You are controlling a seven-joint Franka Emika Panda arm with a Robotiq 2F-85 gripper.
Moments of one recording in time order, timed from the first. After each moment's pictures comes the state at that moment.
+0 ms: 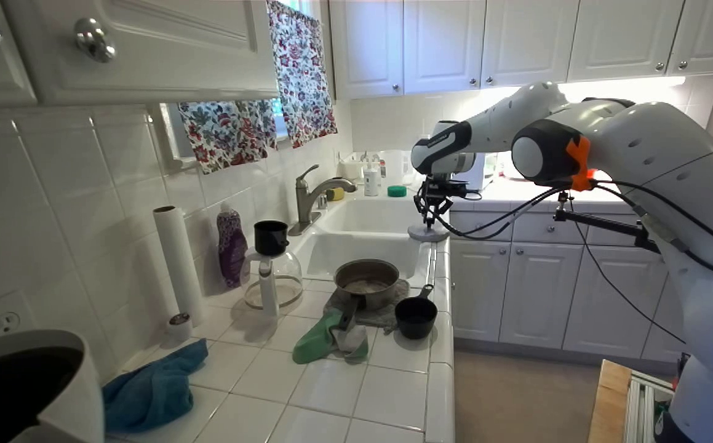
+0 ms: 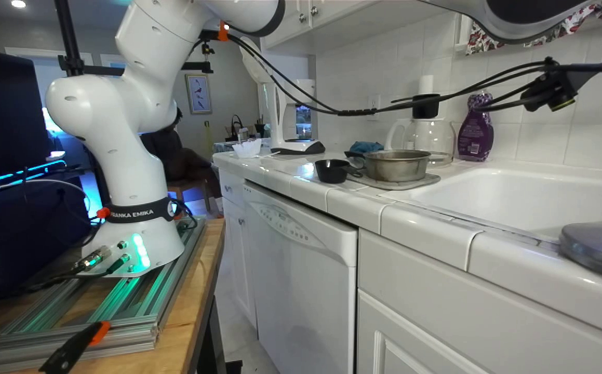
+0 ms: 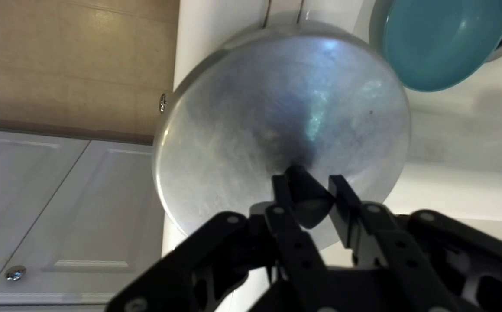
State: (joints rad) arm -0.38 0.74 -0.28 -1.25 0.26 2.20 0.25
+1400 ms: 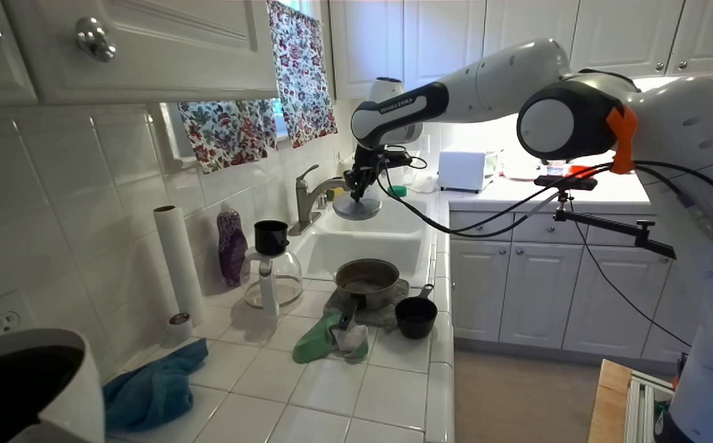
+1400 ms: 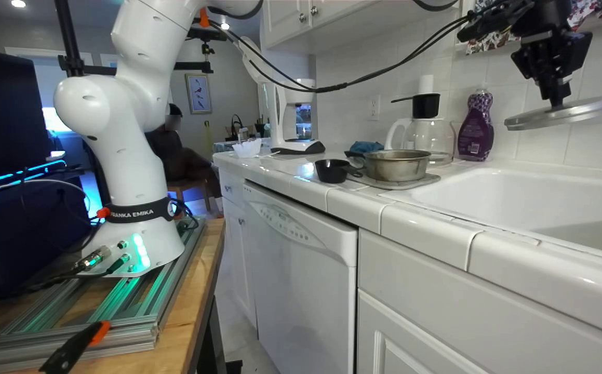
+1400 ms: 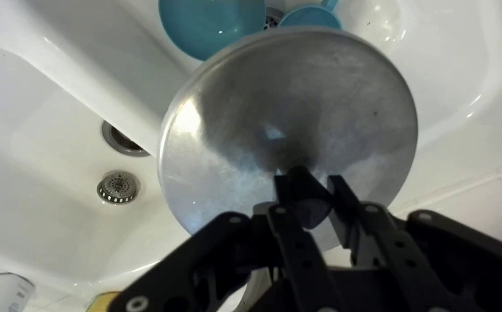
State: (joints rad) arm -0.17 0.56 -0.11 -1.25 0.12 2.24 -0.11
